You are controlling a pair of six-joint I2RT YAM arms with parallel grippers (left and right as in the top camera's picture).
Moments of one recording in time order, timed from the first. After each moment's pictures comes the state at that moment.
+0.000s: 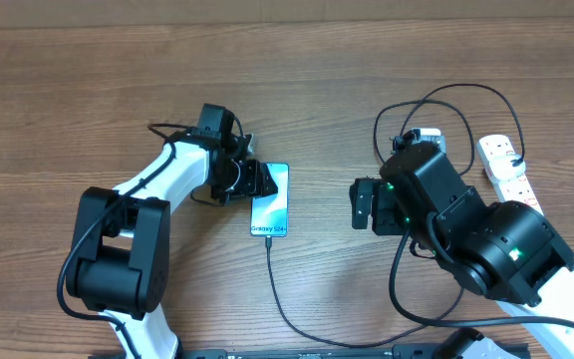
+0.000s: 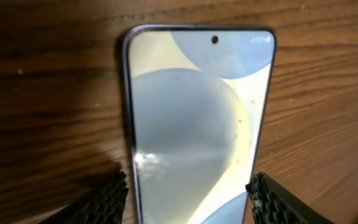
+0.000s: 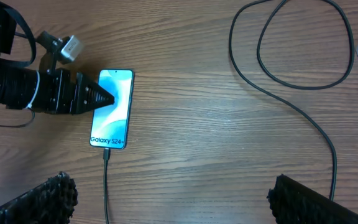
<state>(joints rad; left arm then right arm) -0.23 1.95 1.15 -0.64 0.44 -0.25 0.69 1.17 1.43 -1.27 0.23 0.62</state>
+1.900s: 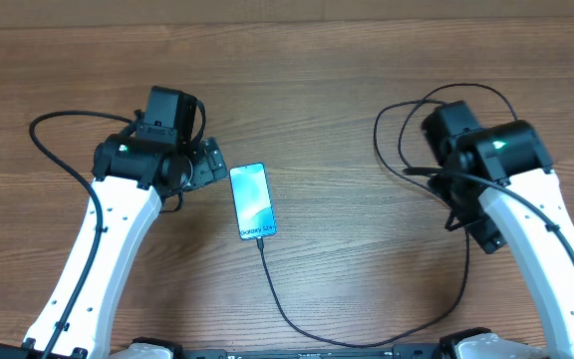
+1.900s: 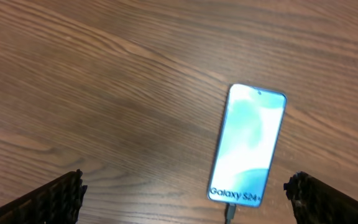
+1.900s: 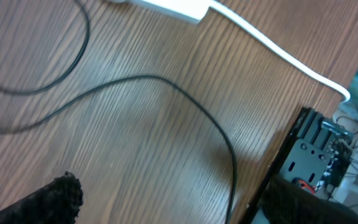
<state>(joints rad) -0.22 1.44 1.30 -1.09 -0.15 -0.59 0.24 1.43 1.42 -1.63 0.39 1.30</state>
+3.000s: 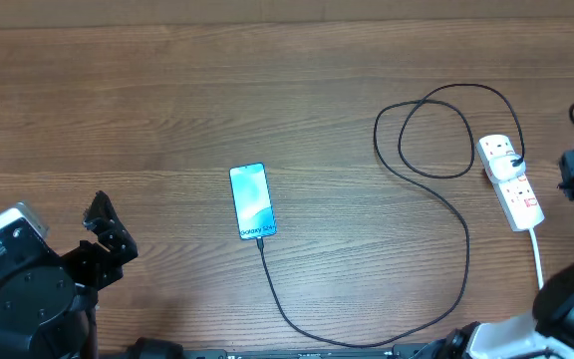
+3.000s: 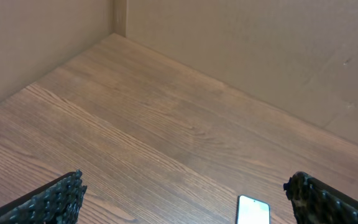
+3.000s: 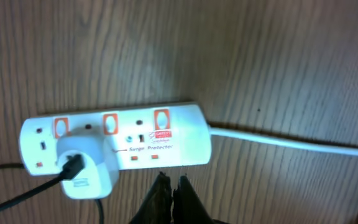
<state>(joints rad) -0.22 0.64 1.30 -1.15 -0.53 -0.51 -0.58 1.75 1.53 -1.22 0.11 0.82</state>
